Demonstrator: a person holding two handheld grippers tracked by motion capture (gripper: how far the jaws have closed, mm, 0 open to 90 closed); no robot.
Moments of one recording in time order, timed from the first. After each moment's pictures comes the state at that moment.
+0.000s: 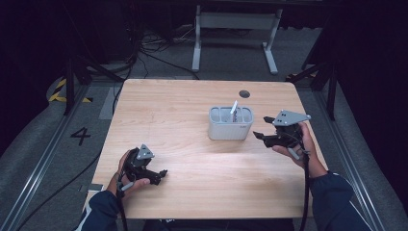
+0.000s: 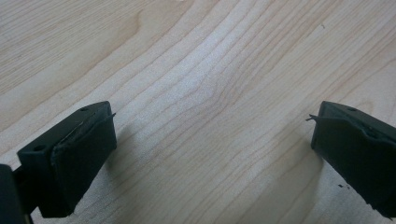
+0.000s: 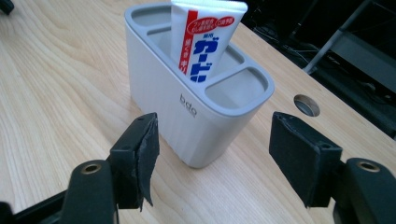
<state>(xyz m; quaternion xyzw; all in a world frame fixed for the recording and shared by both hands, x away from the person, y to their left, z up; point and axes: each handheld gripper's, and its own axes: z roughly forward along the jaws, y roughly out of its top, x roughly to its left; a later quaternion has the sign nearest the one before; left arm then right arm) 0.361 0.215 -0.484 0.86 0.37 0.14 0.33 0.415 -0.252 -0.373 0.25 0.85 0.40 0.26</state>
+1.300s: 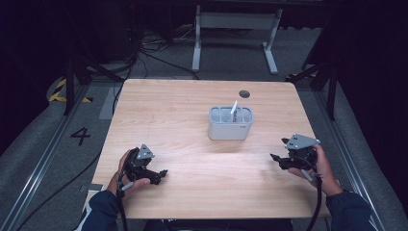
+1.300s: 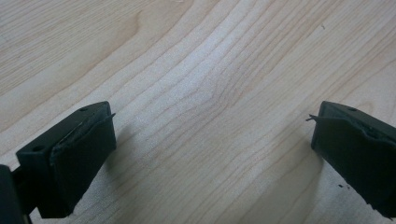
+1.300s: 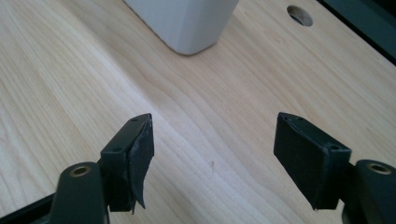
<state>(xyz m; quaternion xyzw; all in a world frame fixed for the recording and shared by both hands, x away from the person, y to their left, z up) 0.362 0.214 -0.483 0.86 0.37 0.13 0.32 0.377 -0.301 -0.428 0.28 0.87 0.31 0.27</state>
